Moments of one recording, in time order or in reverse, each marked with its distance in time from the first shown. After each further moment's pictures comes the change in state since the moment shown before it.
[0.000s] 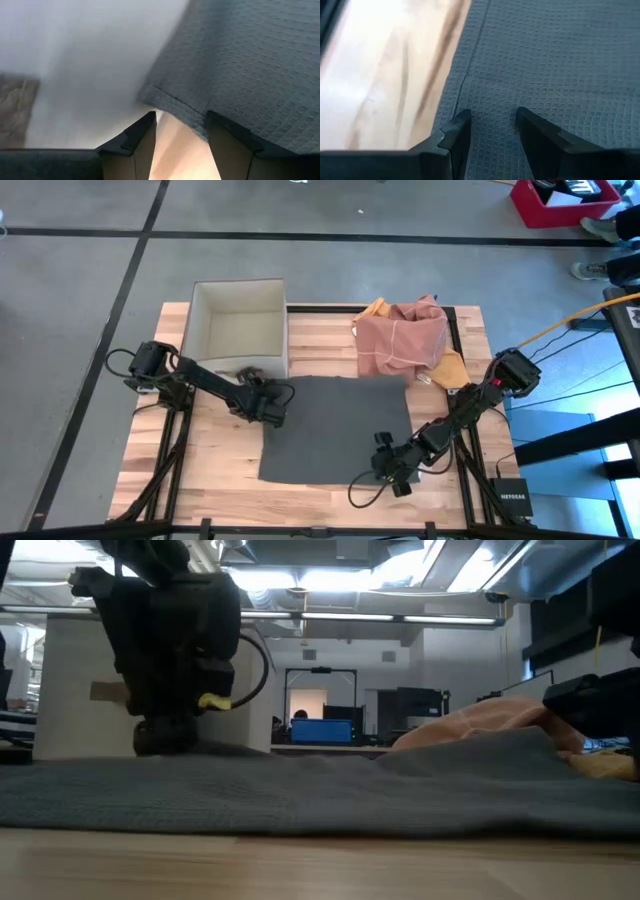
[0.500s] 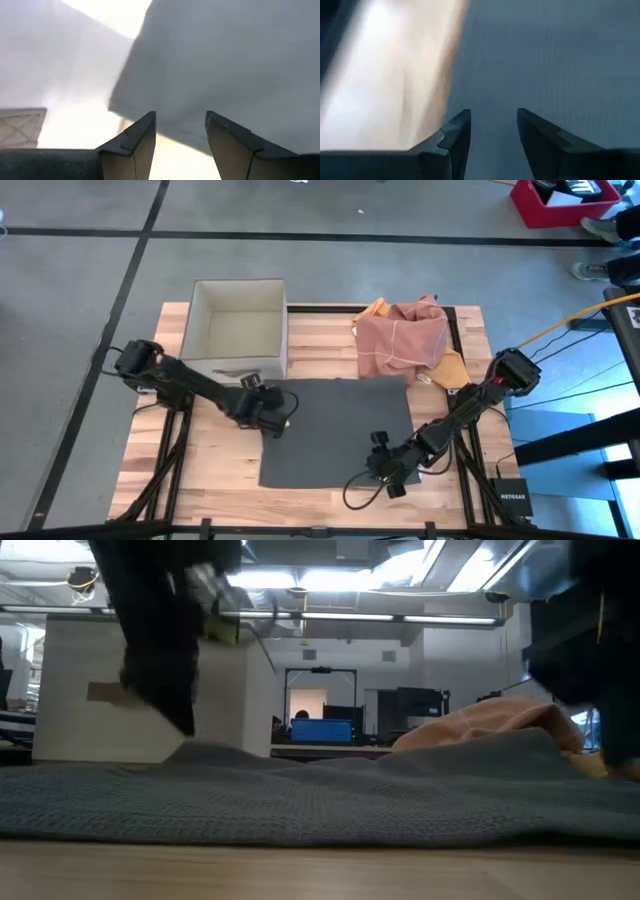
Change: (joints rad) left arm -0.103 -0.117 0.116 -0.041 0.136 0.057; right arm -0.020 -0.021 0.094 -0.053 0.080 -0.019
